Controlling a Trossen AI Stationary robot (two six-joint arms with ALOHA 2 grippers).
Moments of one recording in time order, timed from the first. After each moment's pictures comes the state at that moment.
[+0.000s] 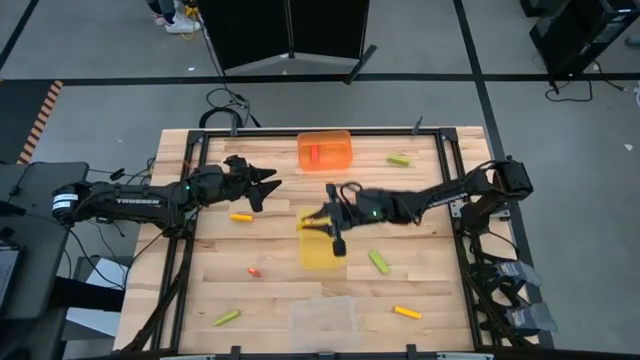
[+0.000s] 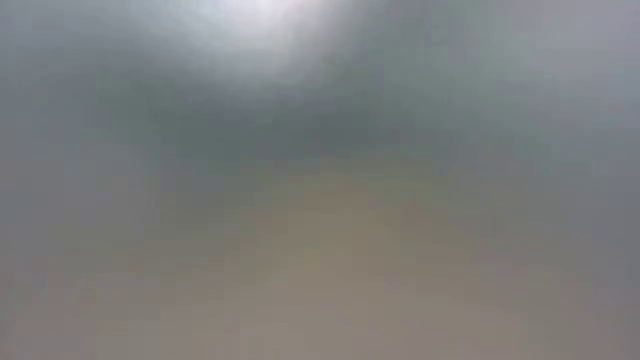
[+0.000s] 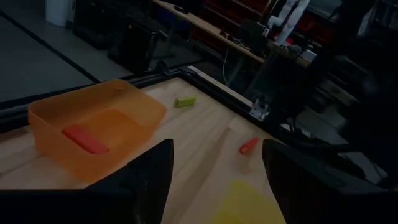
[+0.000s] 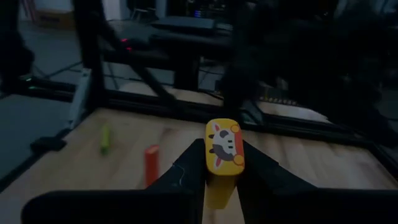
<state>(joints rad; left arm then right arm) 0.21 0.88 0.35 0.42 -0.15 -0.47 0.09 1.65 0.97 0.52 -0.01 -0.09</state>
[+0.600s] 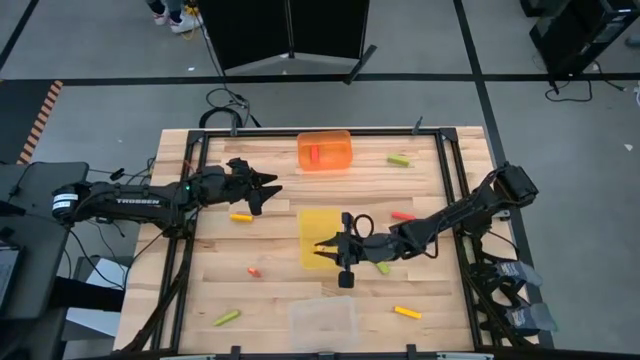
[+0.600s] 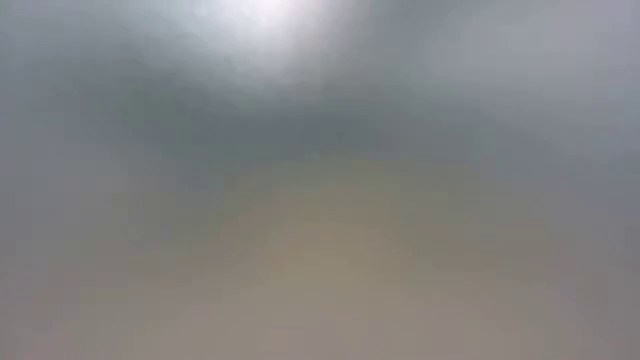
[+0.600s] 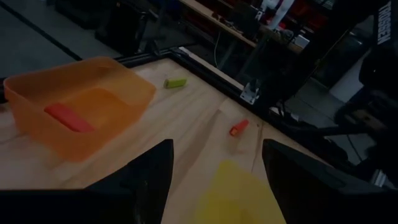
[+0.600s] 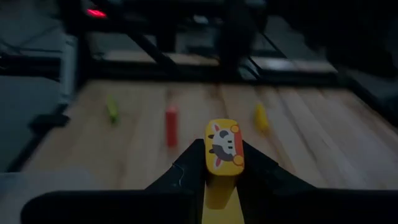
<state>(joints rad) 0.21 0.88 0.35 0.37 -0.09 -0.50 0.36 1.65 0.97 0.34 0.43 0.09</state>
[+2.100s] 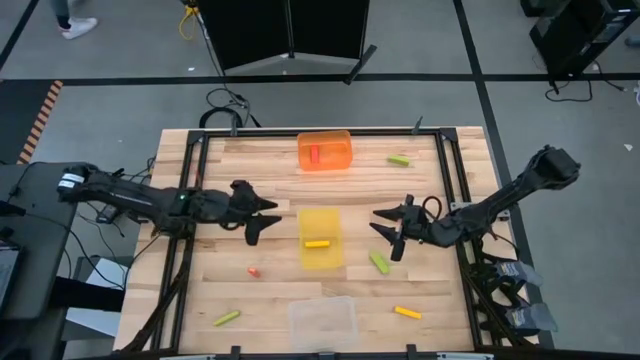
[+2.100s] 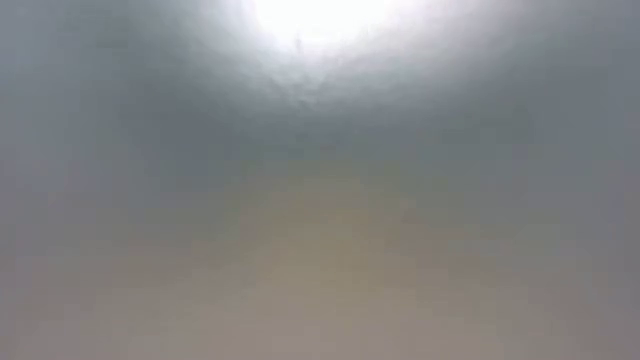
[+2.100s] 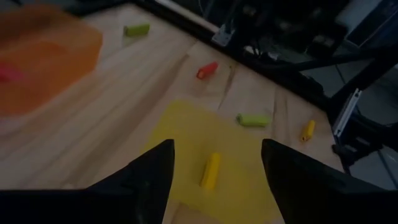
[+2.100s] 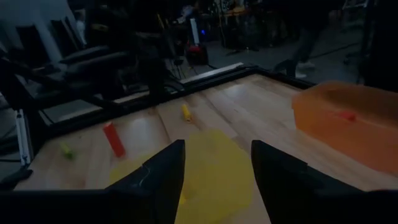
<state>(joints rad) -0.17 0.88 0.53 0.01 -0.31 -0.56 0.46 1.08 0.28 0.63 0.78 0.35</state>
